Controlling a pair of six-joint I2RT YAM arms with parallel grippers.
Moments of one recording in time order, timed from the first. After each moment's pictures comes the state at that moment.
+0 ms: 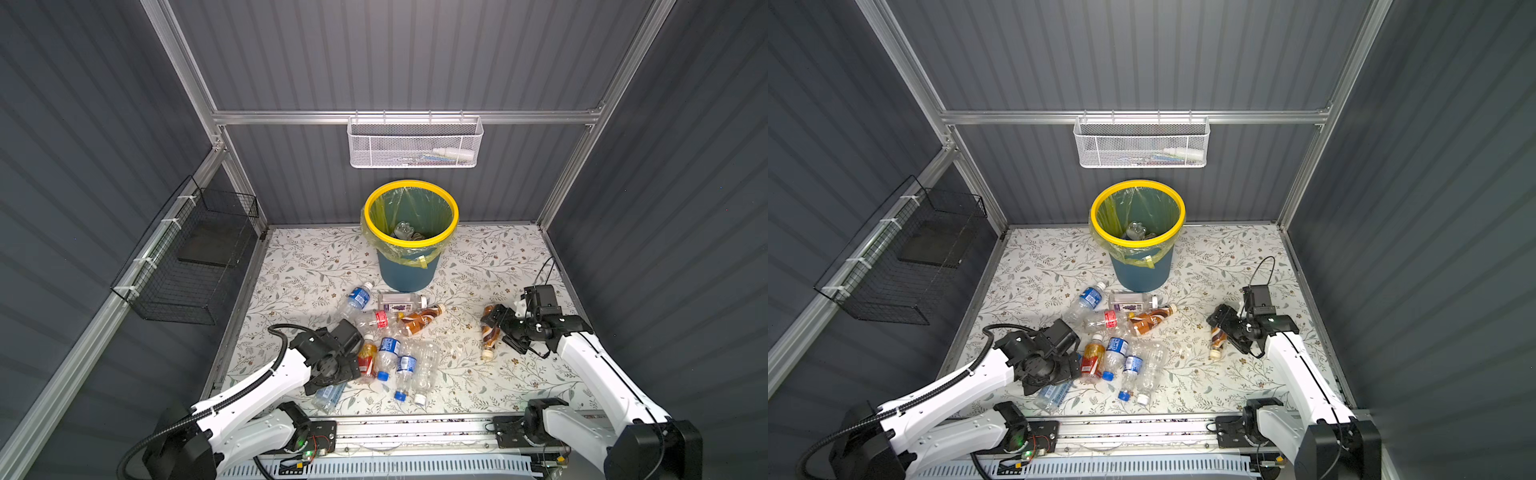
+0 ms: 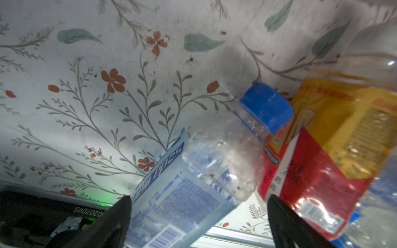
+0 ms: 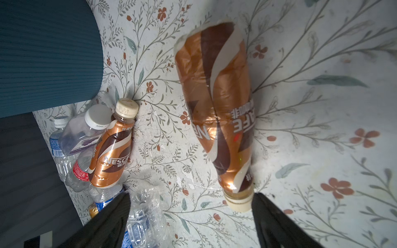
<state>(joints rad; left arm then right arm) -0.80 1.07 0.67 -1.11 -0.09 -1.04 0.07 1.04 0.68 -0.72 -0.32 0.71</state>
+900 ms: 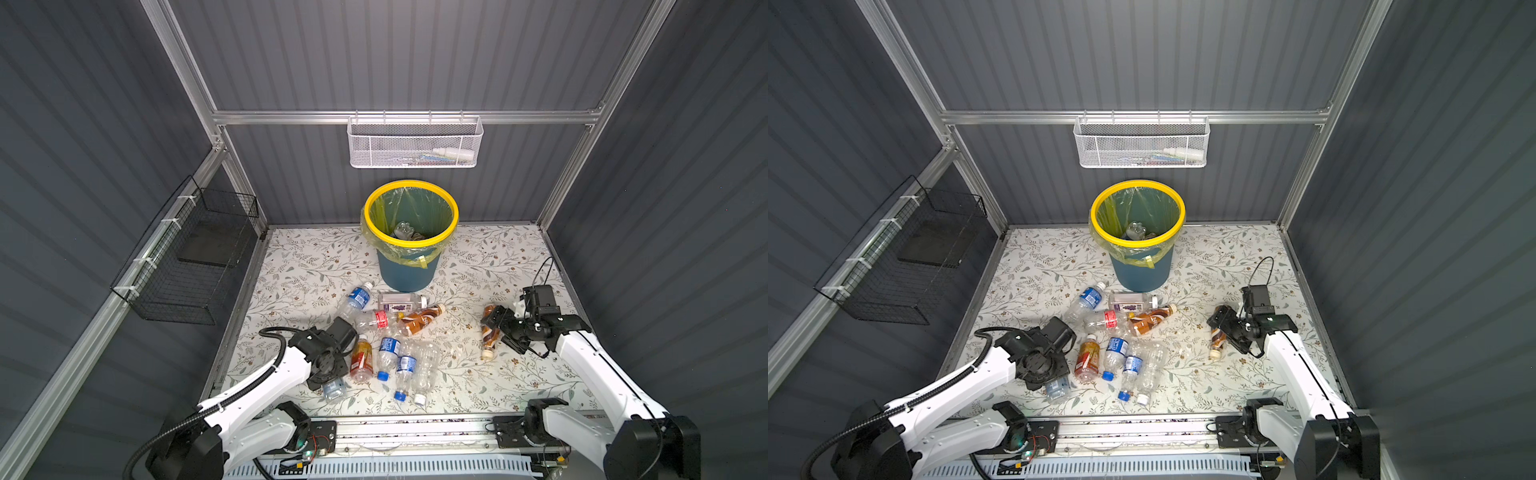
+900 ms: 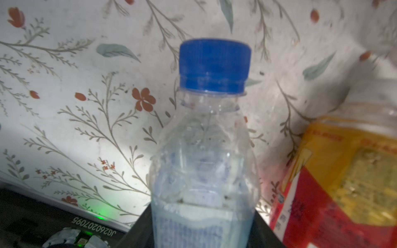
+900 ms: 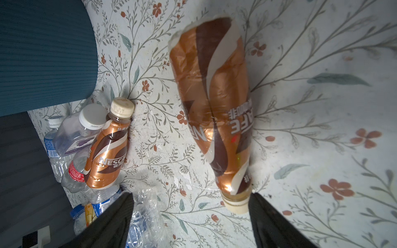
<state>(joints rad) -0.62 1.04 0.65 -1.04 -0.13 -1.06 0.07 1.06 0.67 -0.71 -0.32 0.71</state>
